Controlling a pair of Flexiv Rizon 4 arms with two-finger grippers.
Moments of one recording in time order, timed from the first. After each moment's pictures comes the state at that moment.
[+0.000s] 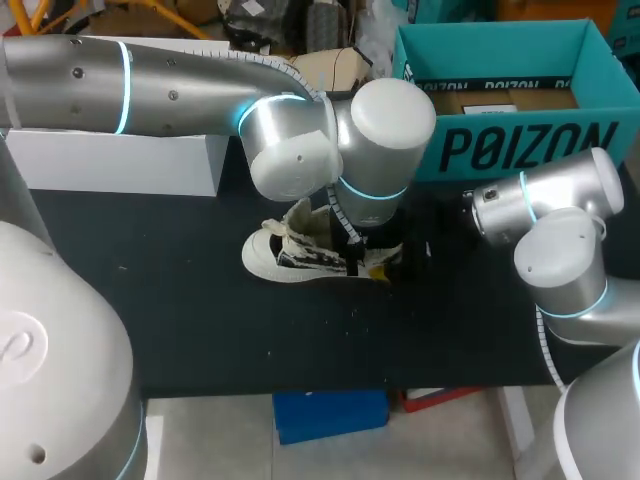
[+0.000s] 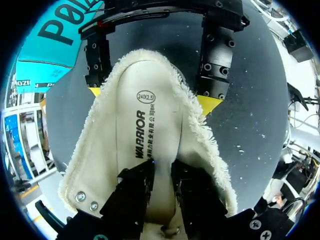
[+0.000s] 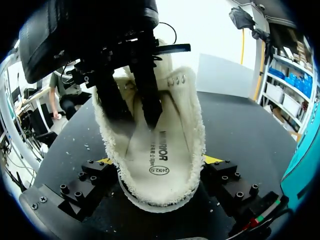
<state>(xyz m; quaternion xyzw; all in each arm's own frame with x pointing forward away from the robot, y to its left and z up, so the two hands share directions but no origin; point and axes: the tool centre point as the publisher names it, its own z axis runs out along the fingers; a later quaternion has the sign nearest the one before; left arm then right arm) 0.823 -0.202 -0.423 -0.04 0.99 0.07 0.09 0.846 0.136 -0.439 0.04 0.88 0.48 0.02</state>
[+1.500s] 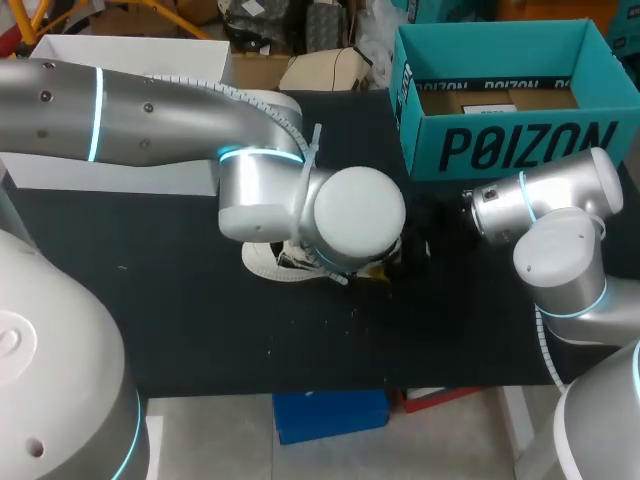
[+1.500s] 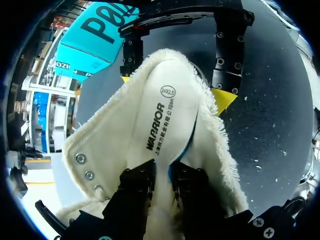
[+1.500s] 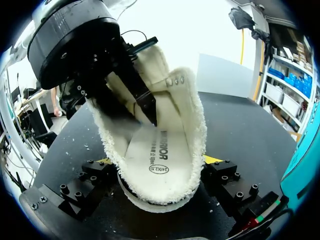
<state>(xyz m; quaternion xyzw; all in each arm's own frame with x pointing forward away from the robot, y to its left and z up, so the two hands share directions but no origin) 0.838 -0.193 -0.421 -0.12 0.96 -0.01 0.27 0.847 0.137 -0.439 0.05 0.88 0.48 0.02</state>
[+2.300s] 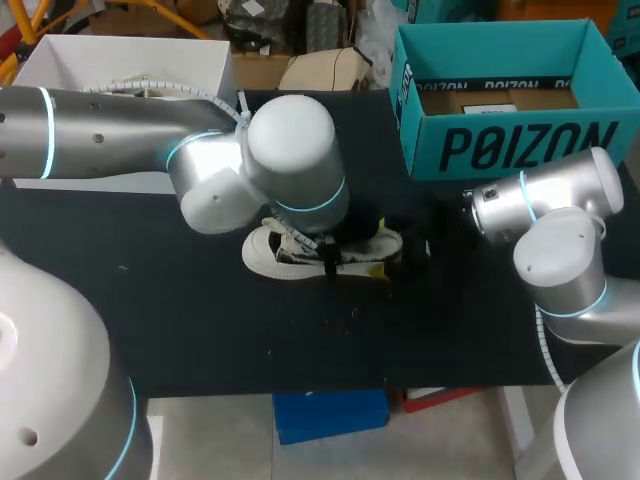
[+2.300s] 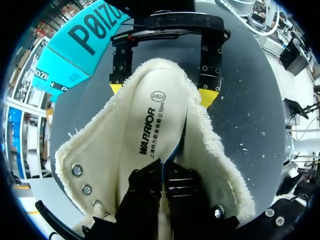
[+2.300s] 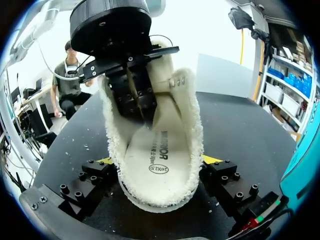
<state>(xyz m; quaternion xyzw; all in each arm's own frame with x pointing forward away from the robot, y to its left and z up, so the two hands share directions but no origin) 0.841 -0.198 -0.421 -0.04 0.99 -0.09 0.12 0.847 0.136 -0.439 0.05 0.88 0.48 0.02</state>
